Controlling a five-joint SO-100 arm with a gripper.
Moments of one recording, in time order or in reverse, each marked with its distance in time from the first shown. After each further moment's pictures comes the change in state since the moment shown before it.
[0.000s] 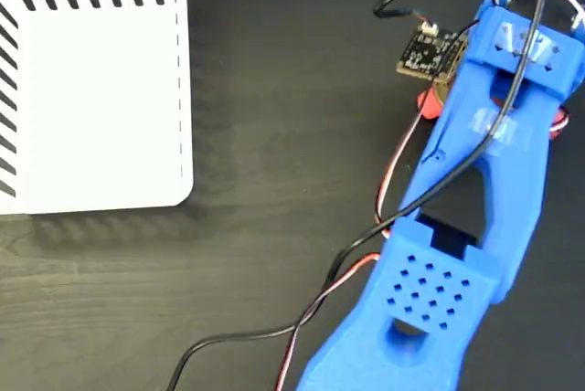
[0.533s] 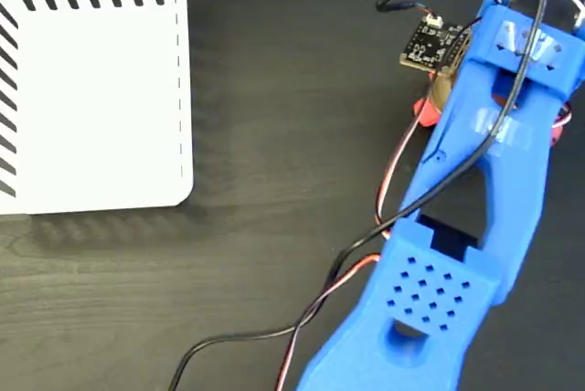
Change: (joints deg) arm 0.1 0.4 -0.4 -1.5 0.9
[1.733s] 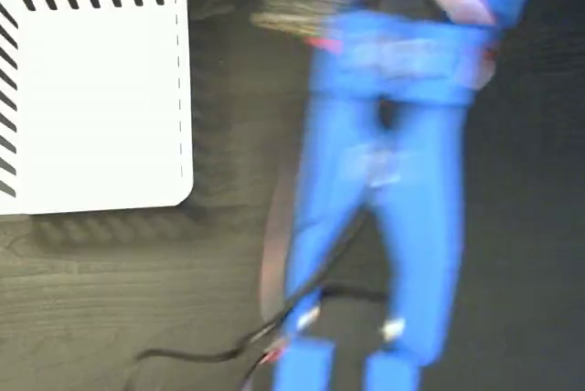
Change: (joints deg) arm -22.2 38.6 18.5 -2.4 5.4
